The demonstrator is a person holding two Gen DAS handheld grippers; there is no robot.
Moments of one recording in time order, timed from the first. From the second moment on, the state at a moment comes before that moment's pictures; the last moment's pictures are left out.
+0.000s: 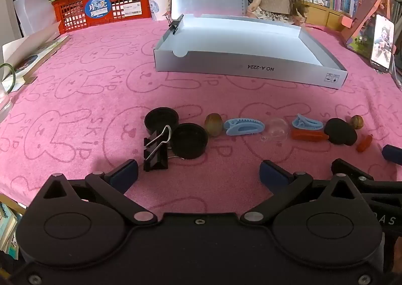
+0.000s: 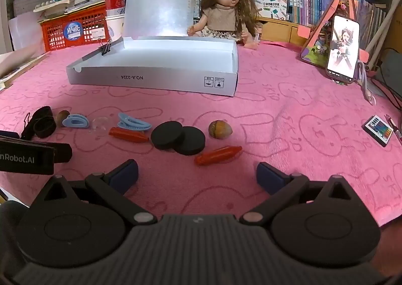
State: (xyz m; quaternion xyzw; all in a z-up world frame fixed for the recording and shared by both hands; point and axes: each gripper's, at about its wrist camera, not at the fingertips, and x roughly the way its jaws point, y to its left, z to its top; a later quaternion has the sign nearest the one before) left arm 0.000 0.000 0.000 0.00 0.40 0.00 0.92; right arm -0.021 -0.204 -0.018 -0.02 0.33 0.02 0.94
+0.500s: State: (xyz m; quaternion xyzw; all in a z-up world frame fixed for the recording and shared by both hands) left arm -0.003 -0.001 0.000 0.00 0.39 0.01 0.92; right arm -0.026 -0.204 -0.021 -0.02 0.33 0.02 0.94
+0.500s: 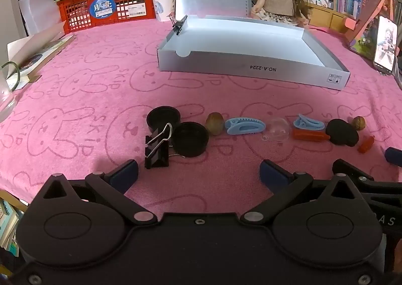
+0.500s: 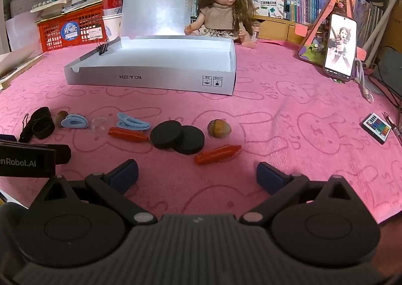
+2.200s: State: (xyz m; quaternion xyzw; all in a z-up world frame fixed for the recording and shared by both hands) left arm -0.003 -0.002 0.000 0.00 0.40 0.01 0.92; right arm -0.022 -0.202 -0.017 -0.01 0.33 0.01 0.94
